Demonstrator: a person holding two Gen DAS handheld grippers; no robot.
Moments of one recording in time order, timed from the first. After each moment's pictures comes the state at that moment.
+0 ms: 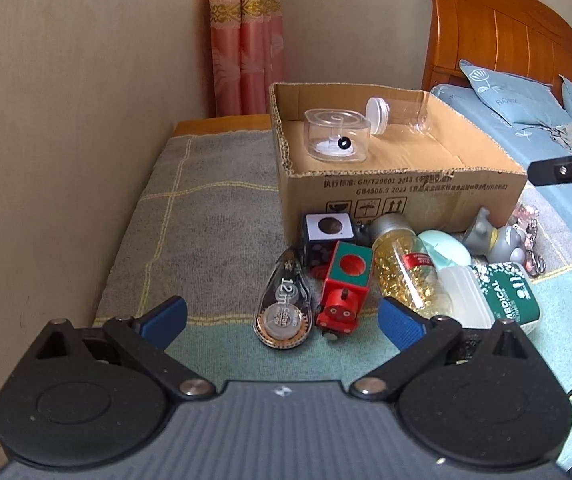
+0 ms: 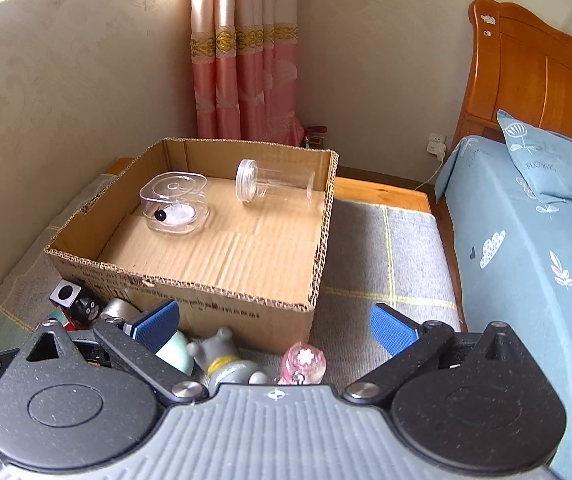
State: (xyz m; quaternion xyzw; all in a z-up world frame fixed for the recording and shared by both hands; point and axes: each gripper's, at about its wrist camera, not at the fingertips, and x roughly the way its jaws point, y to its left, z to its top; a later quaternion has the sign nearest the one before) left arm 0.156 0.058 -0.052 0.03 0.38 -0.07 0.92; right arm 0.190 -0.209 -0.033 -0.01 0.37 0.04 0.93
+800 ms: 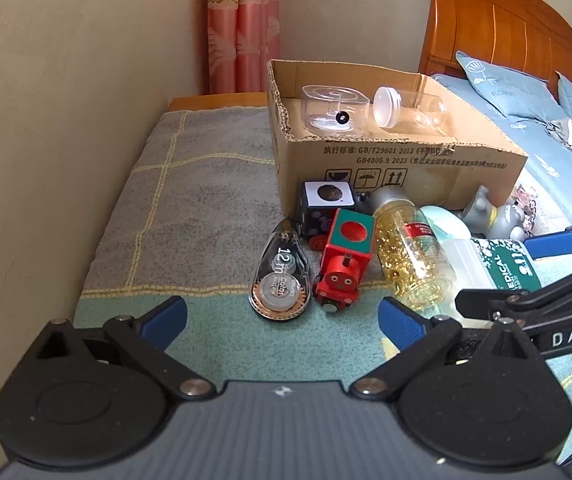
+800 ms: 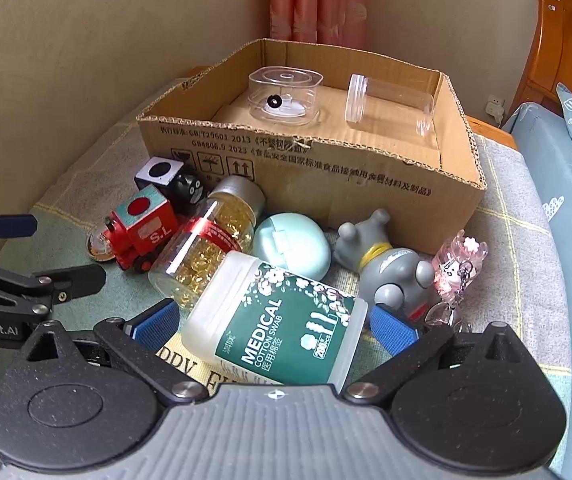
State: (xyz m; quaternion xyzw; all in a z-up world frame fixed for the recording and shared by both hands) left arm 0.153 0.063 -0.066 0.02 0.40 -0.08 0.91; right arm 0.170 -0.120 -0.092 -0.05 0.44 0.10 0.89
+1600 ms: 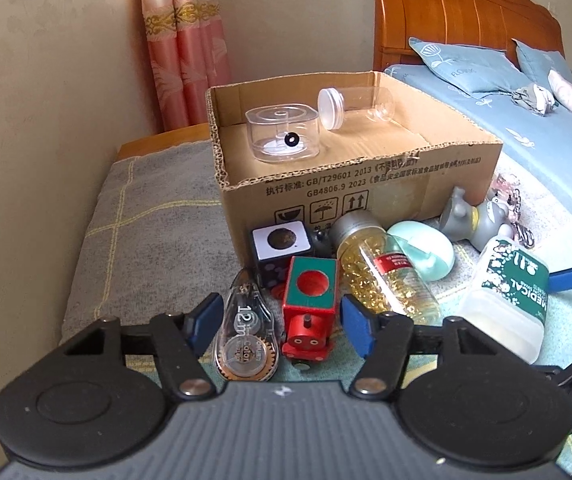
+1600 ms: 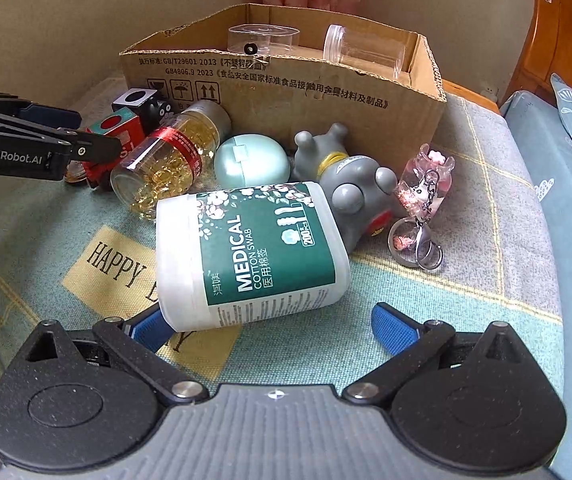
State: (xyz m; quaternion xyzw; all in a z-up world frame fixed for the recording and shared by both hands) left arm 0.180 0.033 -0.065 0.09 0.37 -0.14 0.91; right arm 0.131 -0.154 -0.119 -0.07 0.45 0.11 0.89
